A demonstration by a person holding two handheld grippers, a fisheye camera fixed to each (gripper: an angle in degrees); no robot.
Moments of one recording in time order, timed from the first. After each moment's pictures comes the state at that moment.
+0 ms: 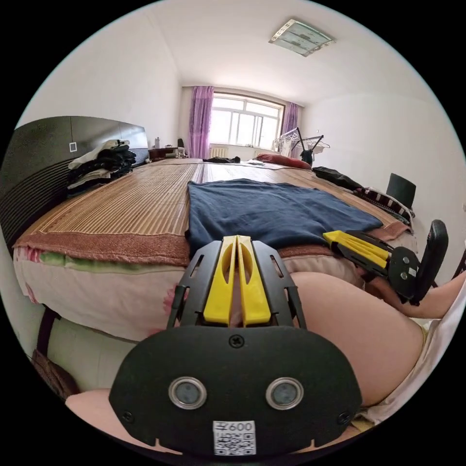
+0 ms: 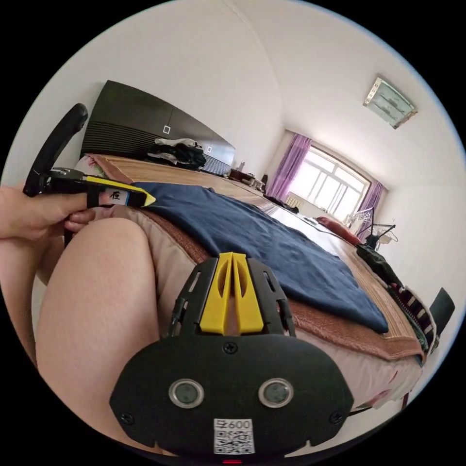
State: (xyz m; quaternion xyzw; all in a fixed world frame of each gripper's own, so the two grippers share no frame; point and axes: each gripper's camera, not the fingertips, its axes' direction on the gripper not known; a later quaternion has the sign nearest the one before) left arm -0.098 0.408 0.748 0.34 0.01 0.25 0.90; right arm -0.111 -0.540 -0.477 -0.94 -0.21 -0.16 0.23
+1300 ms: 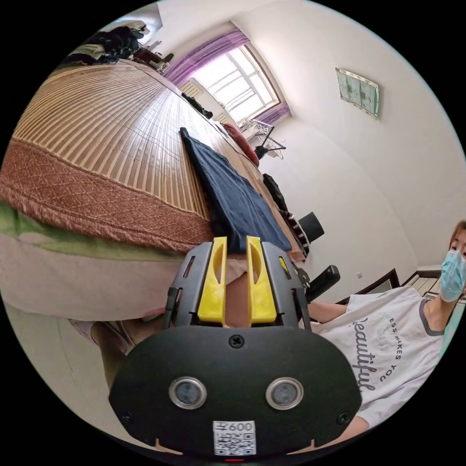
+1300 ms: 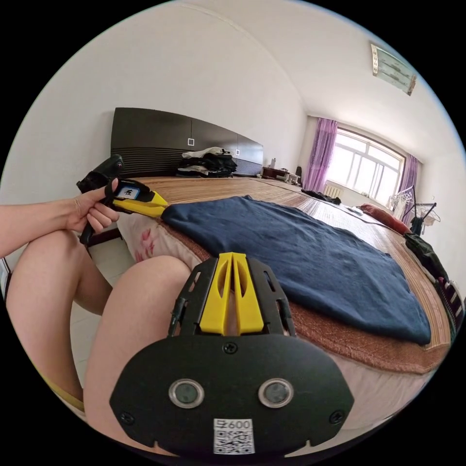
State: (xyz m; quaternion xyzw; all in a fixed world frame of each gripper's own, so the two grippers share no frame) left arm -0.396 0.247 0.781 0.10 0.35 0.15 0.92; right arm -0.109 -0.443 -0.515 -0.95 -0.20 -0.01 0.22
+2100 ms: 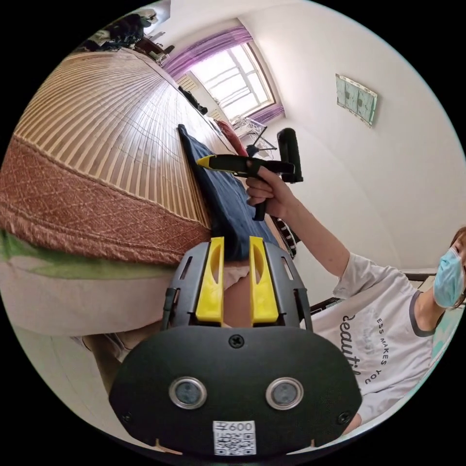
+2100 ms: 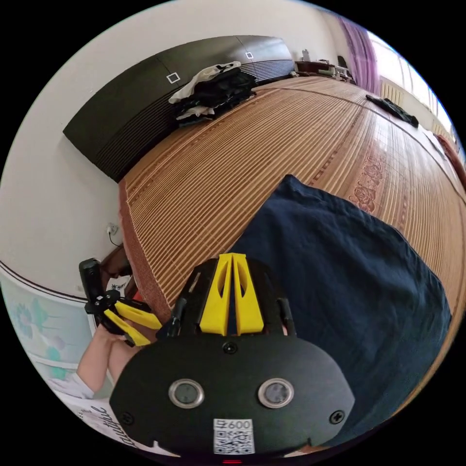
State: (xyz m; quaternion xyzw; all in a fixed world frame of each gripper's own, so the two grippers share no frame) left arm -0.458 0.194 0.817 0.11 0.40 0.14 0.90; right arm -0.176 -0.024 -0.634 -0.97 -0.13 0.16 -0.12
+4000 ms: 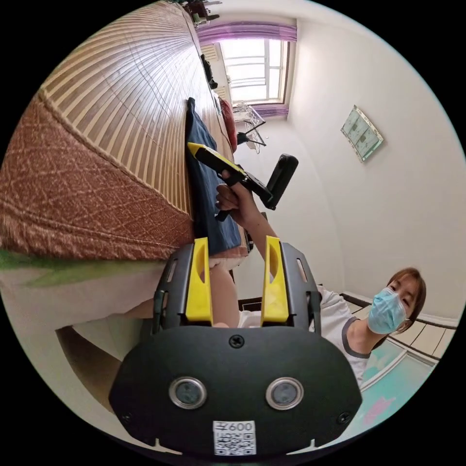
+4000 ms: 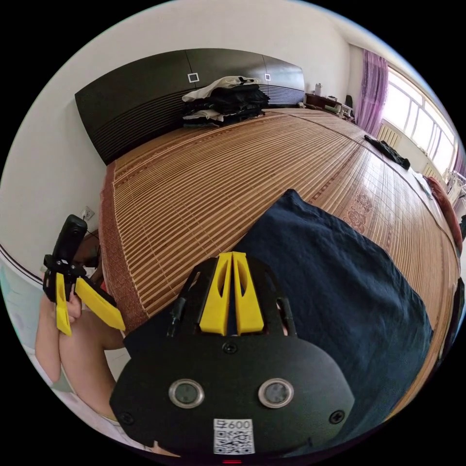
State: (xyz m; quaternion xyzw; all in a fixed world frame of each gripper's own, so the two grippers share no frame) left arm -0.491 0.122 0.895 -0.06 0.53 0.05 0.84; right arm -0.295 -0.063 -0.666 -0.97 -0.21 0.09 -0.05
